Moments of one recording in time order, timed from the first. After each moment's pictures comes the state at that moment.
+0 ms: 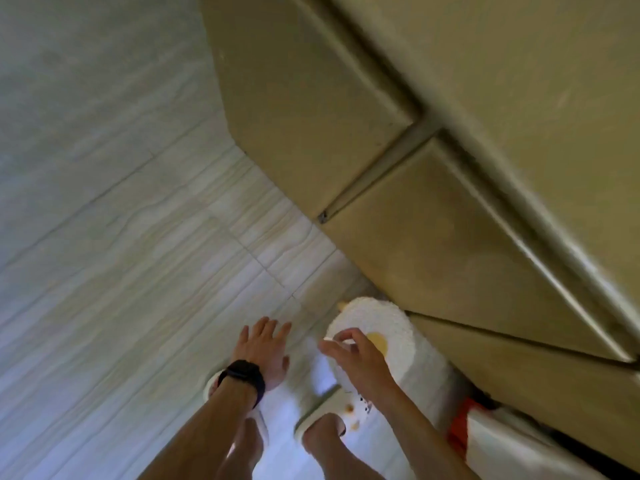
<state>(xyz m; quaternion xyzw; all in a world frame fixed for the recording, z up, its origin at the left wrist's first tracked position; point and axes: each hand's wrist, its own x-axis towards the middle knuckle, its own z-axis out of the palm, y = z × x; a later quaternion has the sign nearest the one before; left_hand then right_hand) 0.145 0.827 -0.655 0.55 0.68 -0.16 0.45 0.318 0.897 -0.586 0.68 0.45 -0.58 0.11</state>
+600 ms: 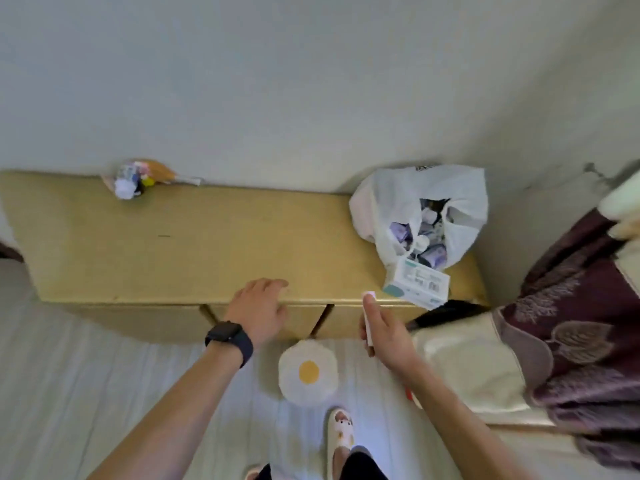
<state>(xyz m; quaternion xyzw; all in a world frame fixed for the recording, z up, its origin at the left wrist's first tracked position) 0.256 0.981 -0.137 0.83 0.50 -0.01 0.26 0.465 0.858 -0.107 0.78 0.37 -0.40 -0.30</state>
